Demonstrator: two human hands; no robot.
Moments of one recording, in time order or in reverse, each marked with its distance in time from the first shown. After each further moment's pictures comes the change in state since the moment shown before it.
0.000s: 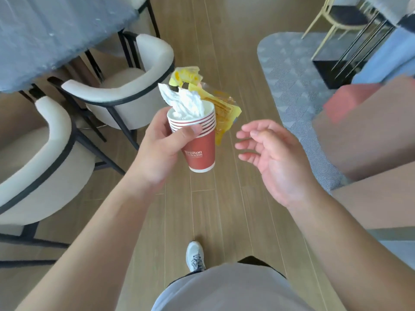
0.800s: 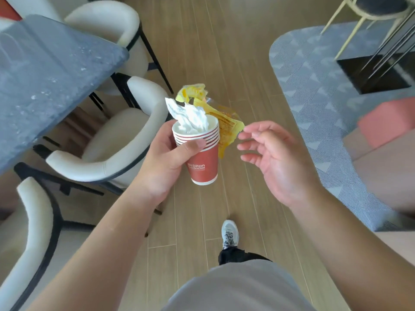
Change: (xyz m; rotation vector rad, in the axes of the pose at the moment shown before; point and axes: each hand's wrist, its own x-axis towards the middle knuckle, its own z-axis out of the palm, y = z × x) left_hand 0.351 0.008 0.006 0.079 -0.037 -0.087; right_hand 0.361 -0.039 -0.017 0.113 0.007 0.054
